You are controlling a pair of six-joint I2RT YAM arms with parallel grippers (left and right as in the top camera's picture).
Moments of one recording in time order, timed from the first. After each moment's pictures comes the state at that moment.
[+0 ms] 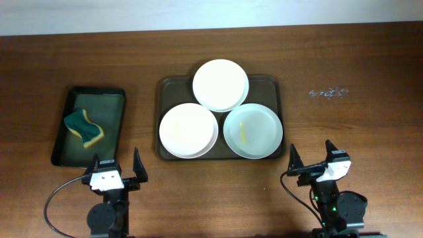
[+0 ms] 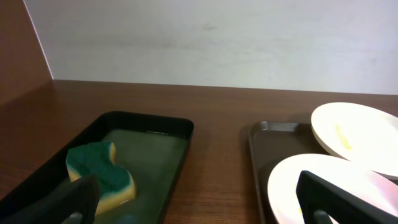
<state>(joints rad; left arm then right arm) 0.01 0.02 0.02 -0.08 -0.11 -0.03 0.01 0.01 0.01 -0.07 -0.11 0.11</state>
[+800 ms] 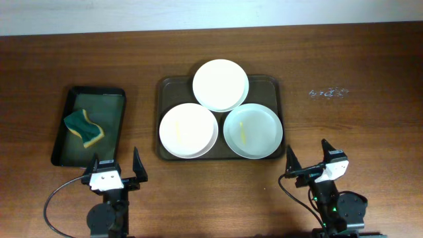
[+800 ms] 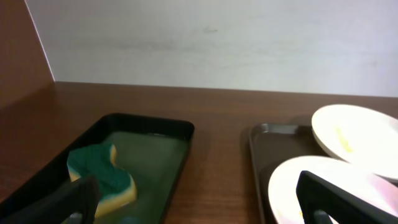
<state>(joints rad) 0.01 0.02 0.02 -0.08 -0.11 -0.03 0.01 0.01 0.01 -0.05 -0.19 0.11</state>
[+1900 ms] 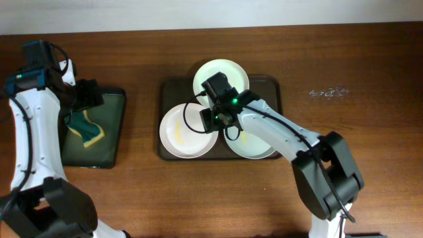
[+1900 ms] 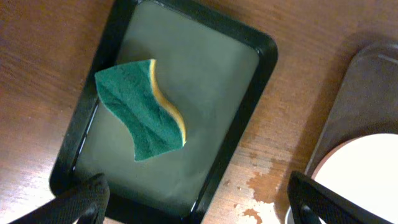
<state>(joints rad) 0.28 1.76 1.65 -1.12 0.02 -0.05 0.59 1.99 1.44 -0.63 -0.10 0.30</state>
